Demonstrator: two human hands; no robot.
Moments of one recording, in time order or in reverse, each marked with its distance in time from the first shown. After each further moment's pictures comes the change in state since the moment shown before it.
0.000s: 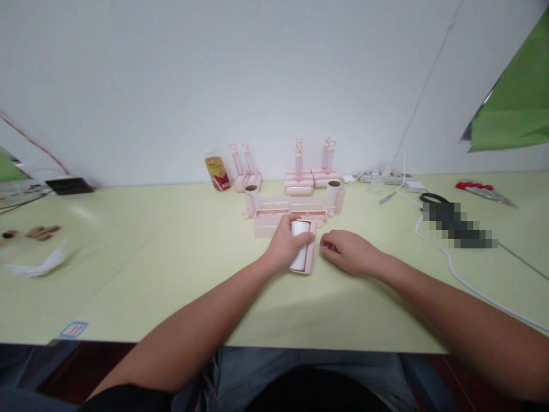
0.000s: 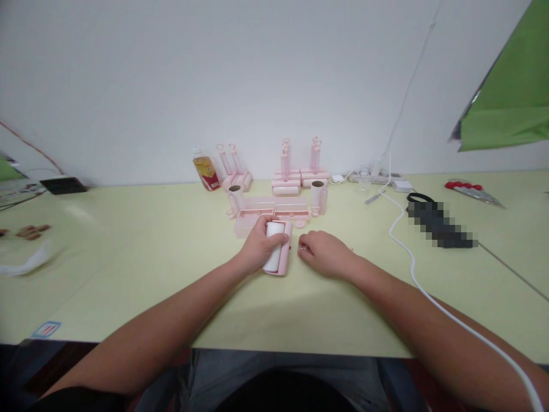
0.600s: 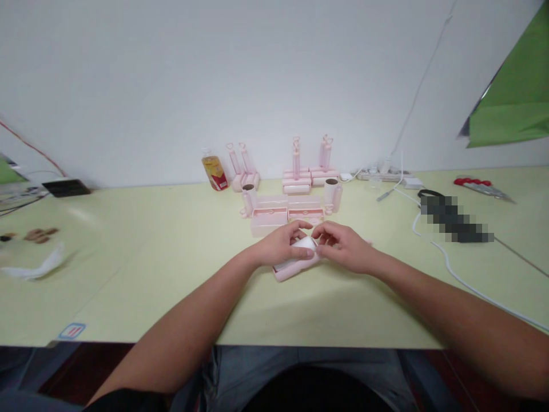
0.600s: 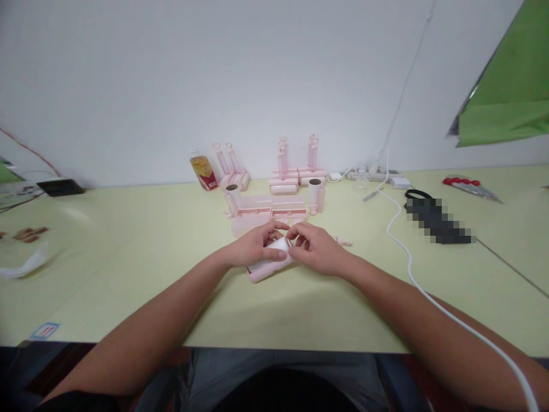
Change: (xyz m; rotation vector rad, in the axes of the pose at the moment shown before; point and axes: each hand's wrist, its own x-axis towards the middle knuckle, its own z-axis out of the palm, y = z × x) left_hand 0.000 0.020 -0.031 0.188 -0.555 0.122; right_hand -0.003 -0.011 -0.008 0.503 0.174 -0.121
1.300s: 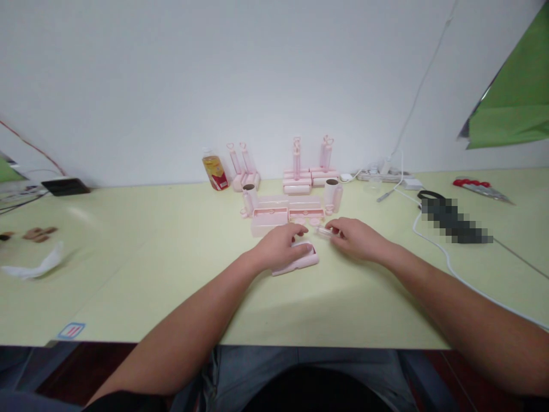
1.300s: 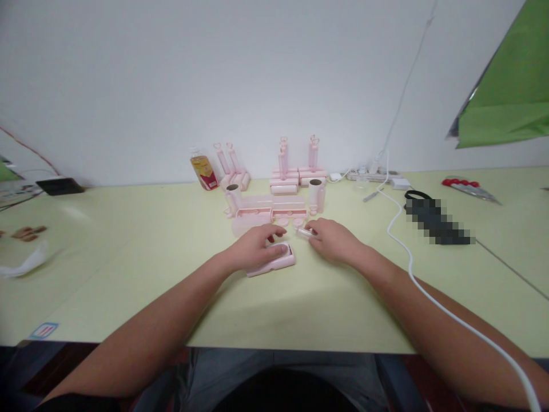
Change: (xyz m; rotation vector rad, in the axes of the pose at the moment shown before) left_hand -0.003 0.002 0.005 0.565 0.161 0.048; right_hand 0.006 0.029 -0.022 -0.490 -0.122 0.183
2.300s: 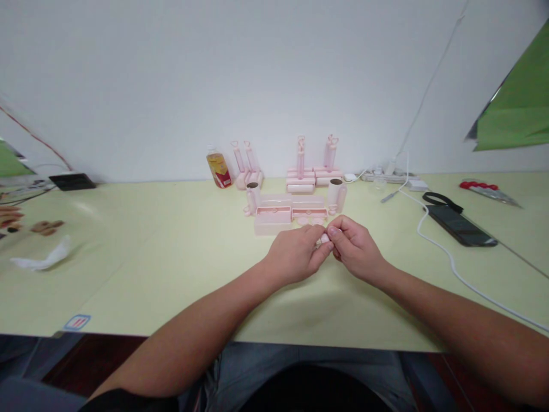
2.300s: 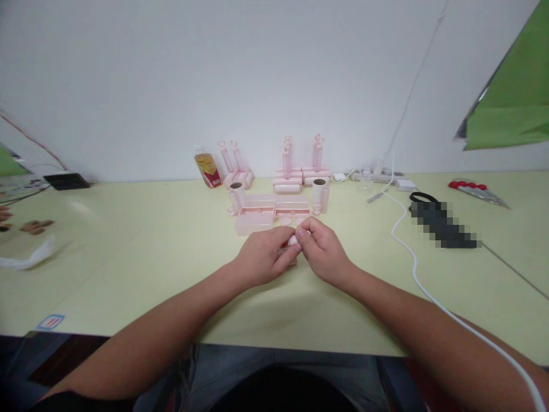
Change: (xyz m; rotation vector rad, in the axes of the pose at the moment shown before) left_hand -0.014 0.055 -0.001 0.291 0.115 0.102; right_hand -0.021 -0.055 0.014 1.019 0.309 -0.052
